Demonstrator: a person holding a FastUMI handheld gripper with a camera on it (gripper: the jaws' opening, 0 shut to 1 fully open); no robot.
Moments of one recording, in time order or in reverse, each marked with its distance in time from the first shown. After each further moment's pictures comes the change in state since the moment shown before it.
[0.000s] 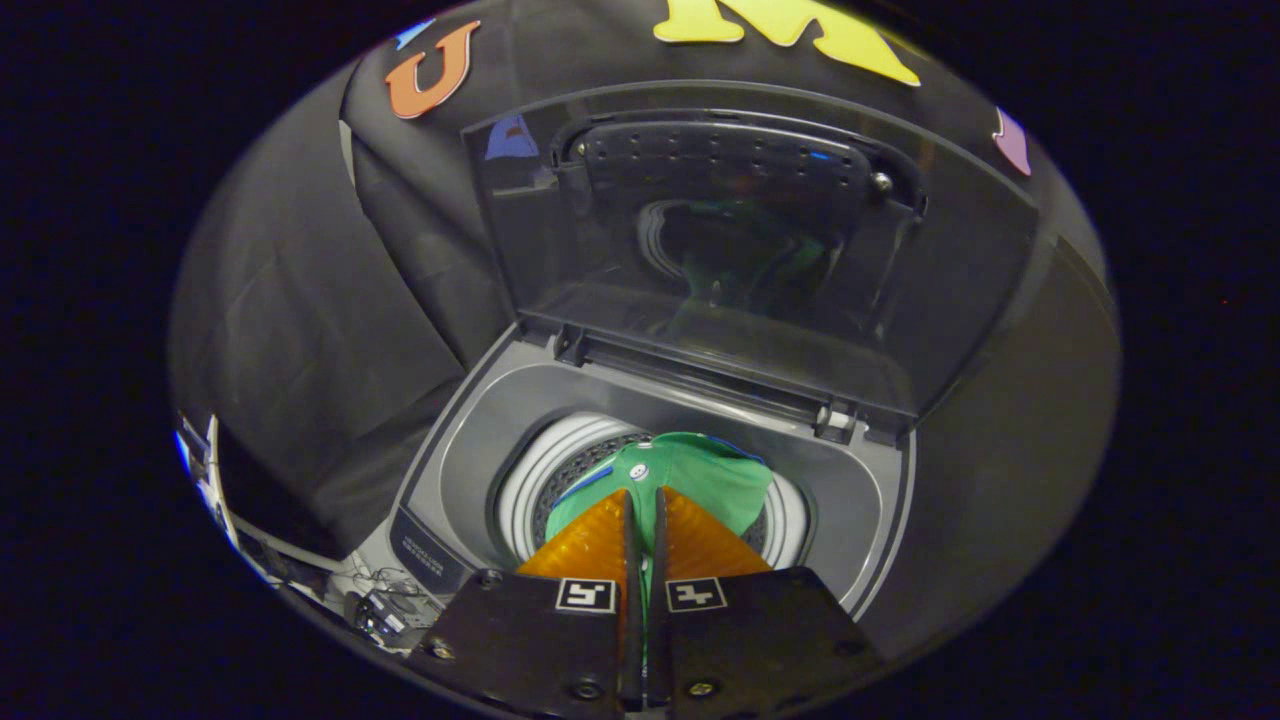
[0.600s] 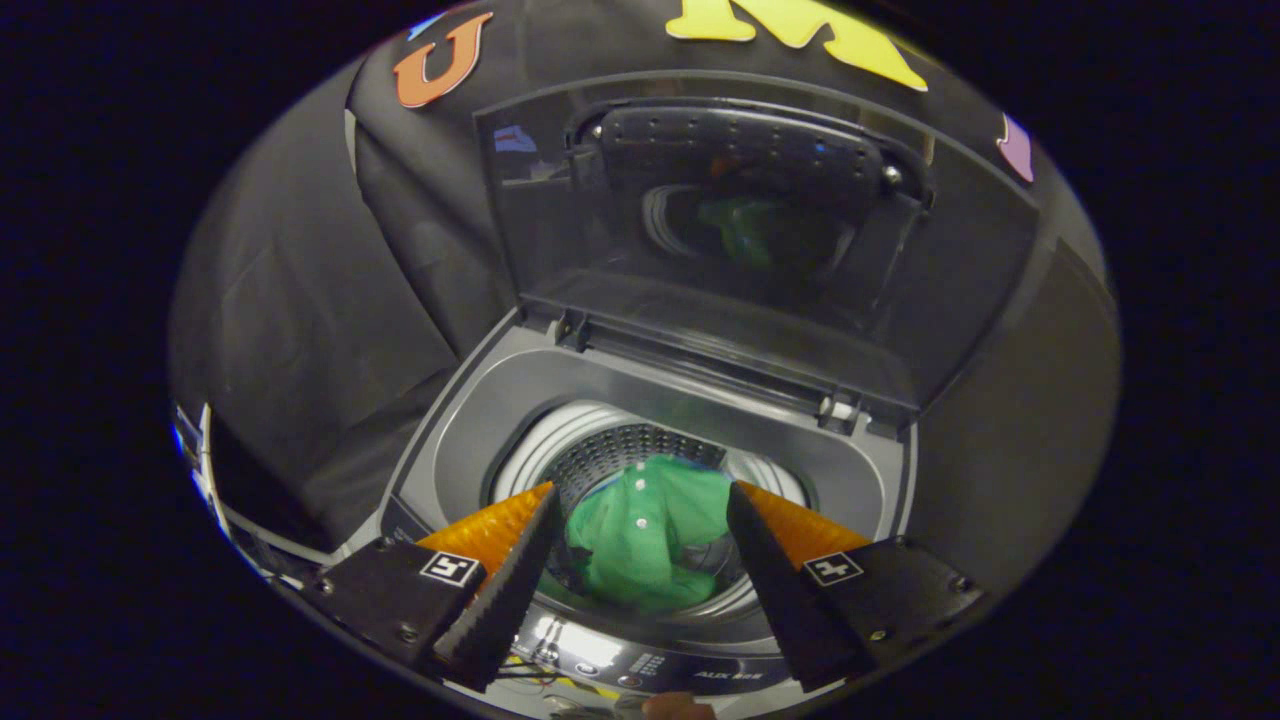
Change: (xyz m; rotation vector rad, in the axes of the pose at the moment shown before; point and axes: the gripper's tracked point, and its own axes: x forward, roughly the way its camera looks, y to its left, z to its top) arm 0.003 0.003 -0.006 -0.033 -0.003 -0.041
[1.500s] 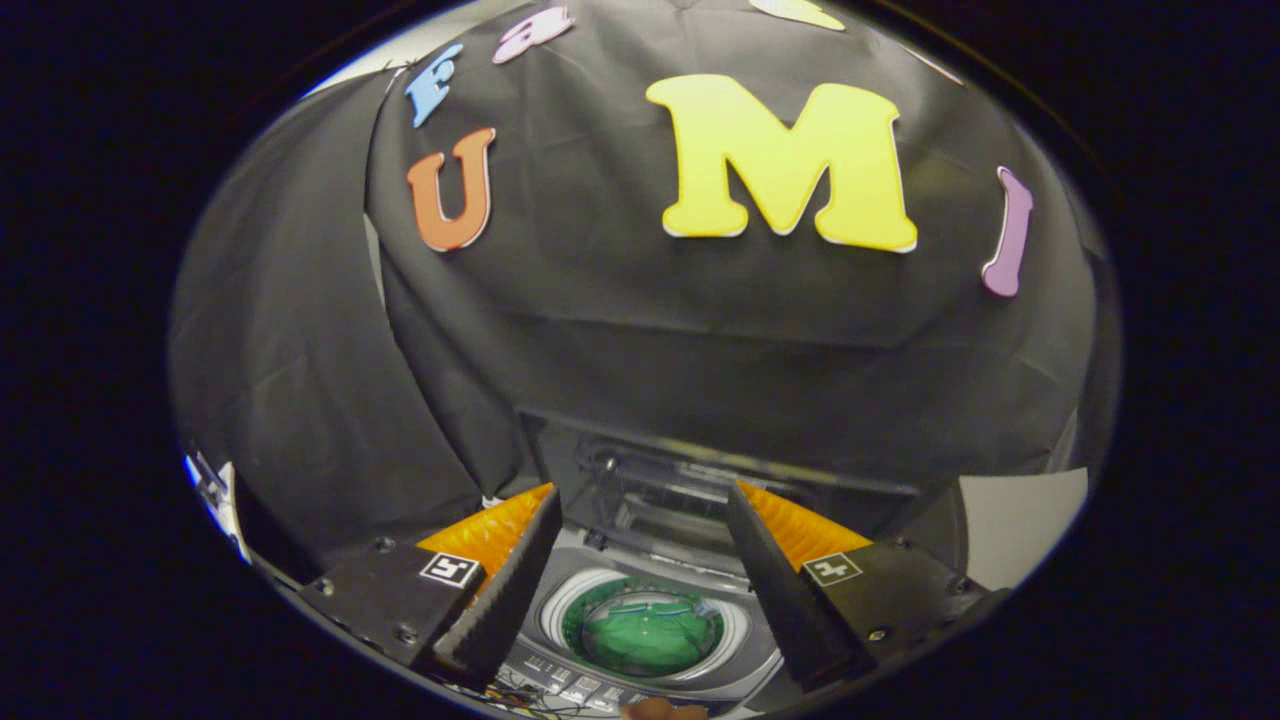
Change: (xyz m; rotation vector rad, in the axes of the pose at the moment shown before) arm -0.145 -0.007 0.197 0.017 -0.374 0.038
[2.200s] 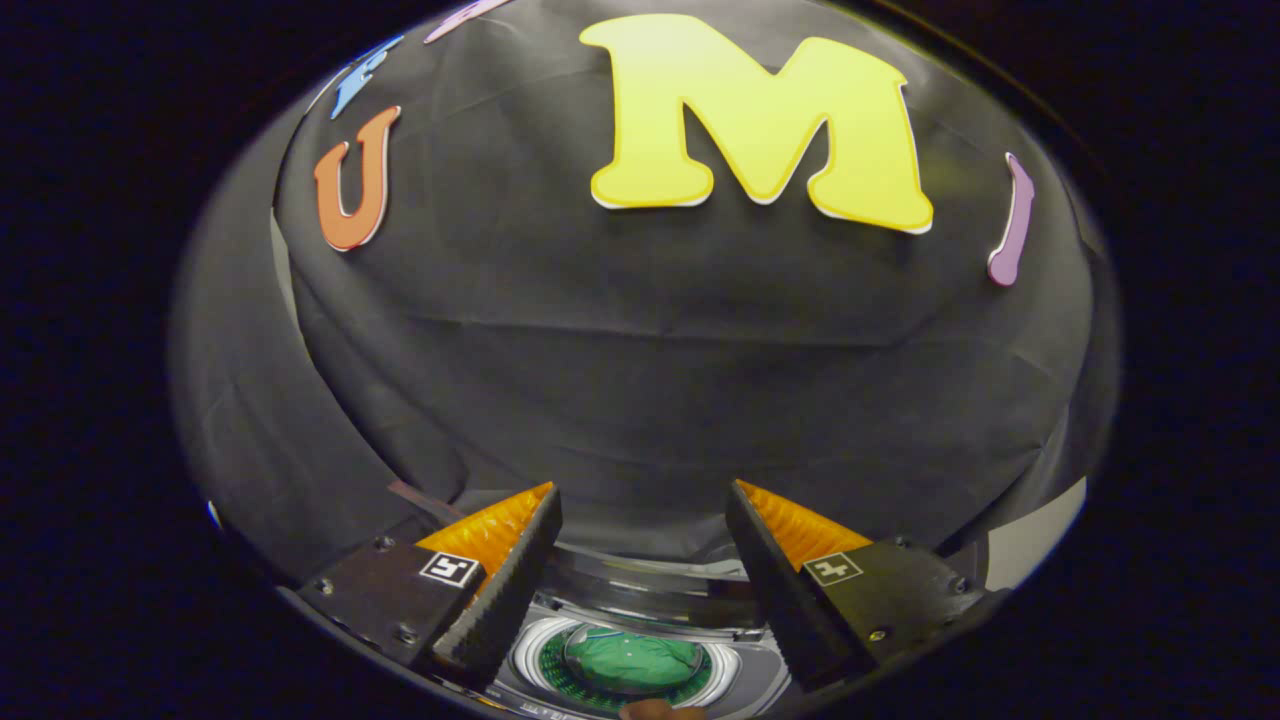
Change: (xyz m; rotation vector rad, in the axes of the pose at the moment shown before) arm 0.122 -0.029 0.022 0.079 0.096 -0.160
